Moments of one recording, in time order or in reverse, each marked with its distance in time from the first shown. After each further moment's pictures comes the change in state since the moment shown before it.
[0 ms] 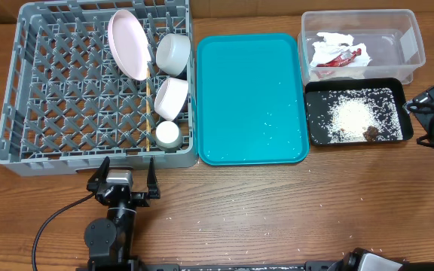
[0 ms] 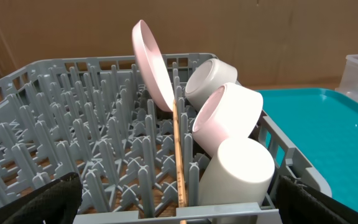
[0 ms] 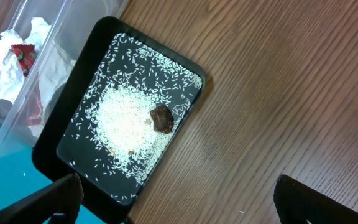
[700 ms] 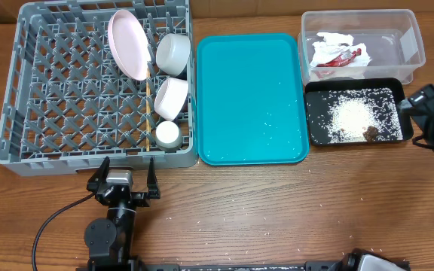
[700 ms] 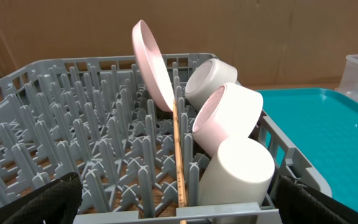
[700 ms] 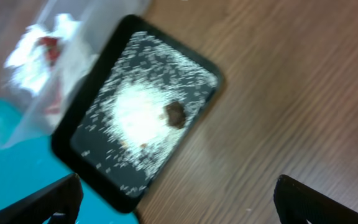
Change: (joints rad) left arm 0.000 0.000 0.000 0.000 0.000 0.000; right arm 0.064 -0.060 0.000 0.000 0.000 0.000
